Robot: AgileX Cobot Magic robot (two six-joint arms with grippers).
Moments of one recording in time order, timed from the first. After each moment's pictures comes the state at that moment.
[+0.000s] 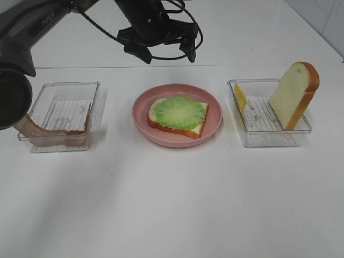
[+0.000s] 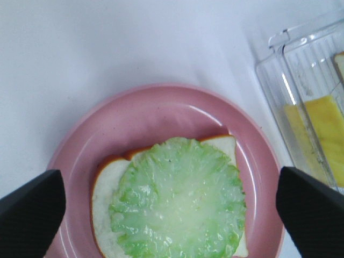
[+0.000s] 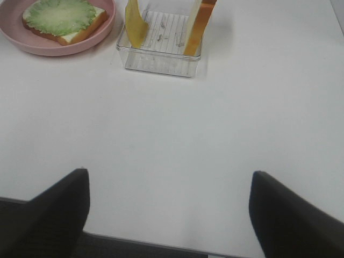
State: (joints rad) left arm -0.49 2.62 -2.73 -0.20 1.21 -0.17; right arm 0.05 0.00 -0.46 0.02 1.10 -0.03
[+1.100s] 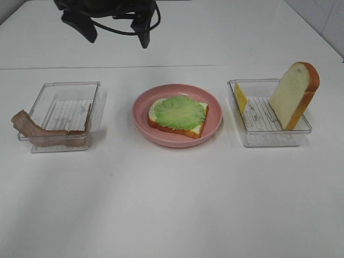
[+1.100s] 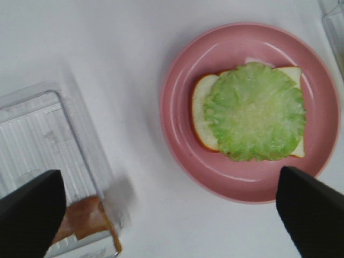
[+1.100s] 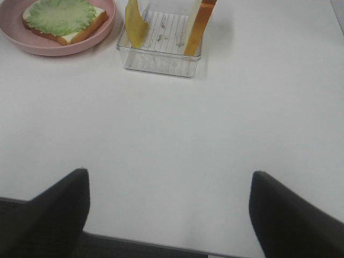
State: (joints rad) left arm -0.44 2.14 -2.13 0.00 1.22 -0.20; right arm 0.05 0.00 -0.46 0.02 1.10 -0.03
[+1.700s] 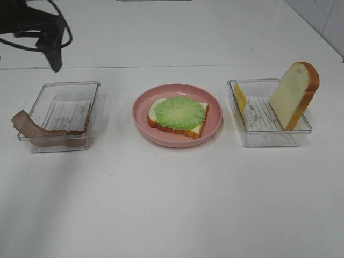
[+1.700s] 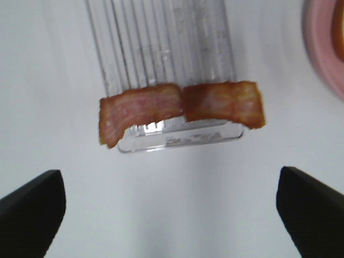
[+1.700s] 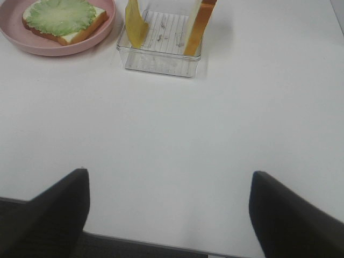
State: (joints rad) left arm -0.24 1.82 -1.62 0.05 1.22 -0.20; right arm 0.05 0.00 -0.46 0.02 1.10 -0.03
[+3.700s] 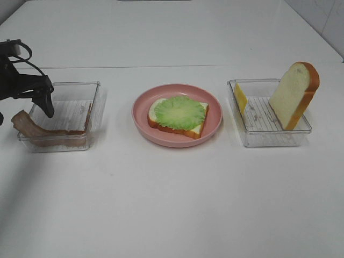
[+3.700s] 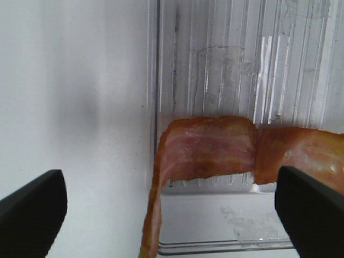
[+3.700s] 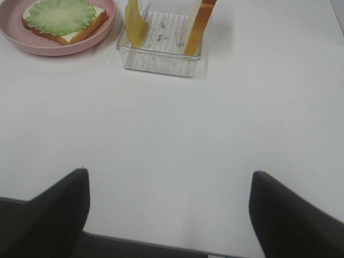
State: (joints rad) left arm -0.01 2.02 -1.40 -0.15 0.83 -0.07; right arm 0.05 0.00 -0.46 0.02 1.10 -0.03
